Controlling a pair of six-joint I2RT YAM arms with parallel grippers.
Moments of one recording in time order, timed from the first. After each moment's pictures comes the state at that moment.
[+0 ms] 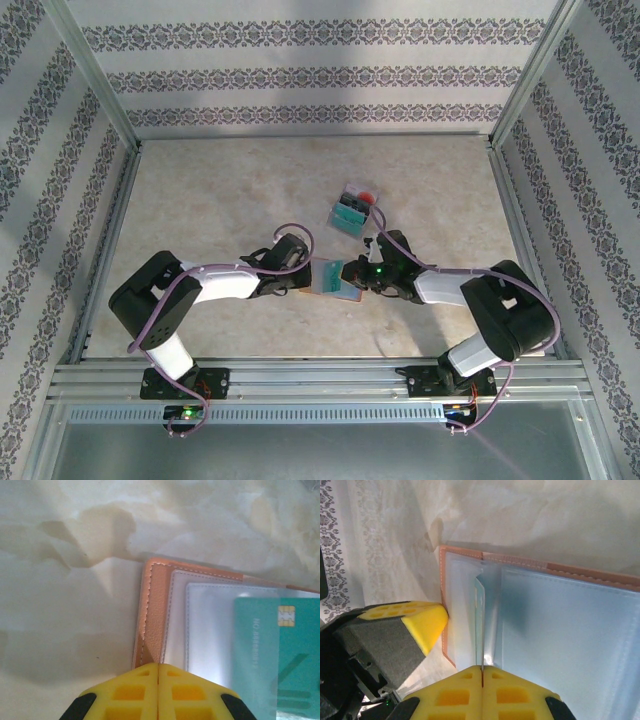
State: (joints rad) left arm -0.72 1.68 0.77 -0.03 0.01 -0.79; right arm 0.48 1.51 0.49 0.26 -0.56 0.93
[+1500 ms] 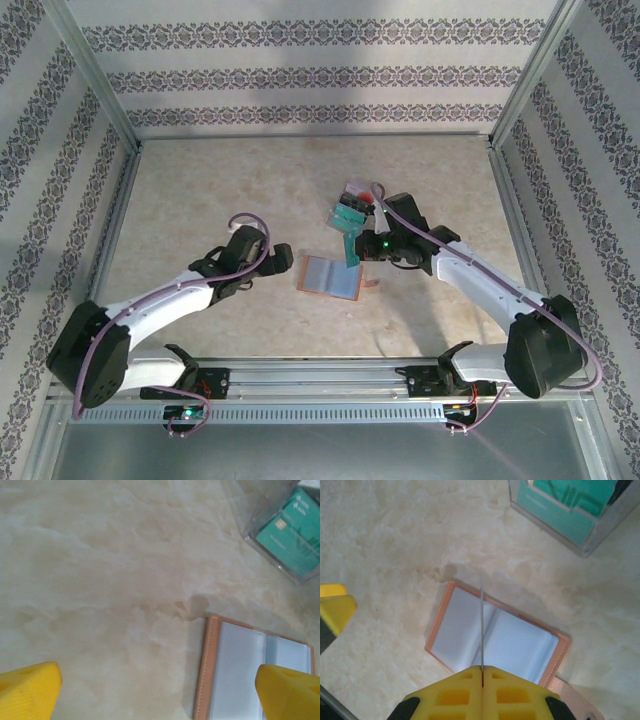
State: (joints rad) left arm -0.57 1.24 0.65 -0.21 -0.14 -0.71; right arm 0.47 1.32 0.92 -0.50 -0.30 0.47
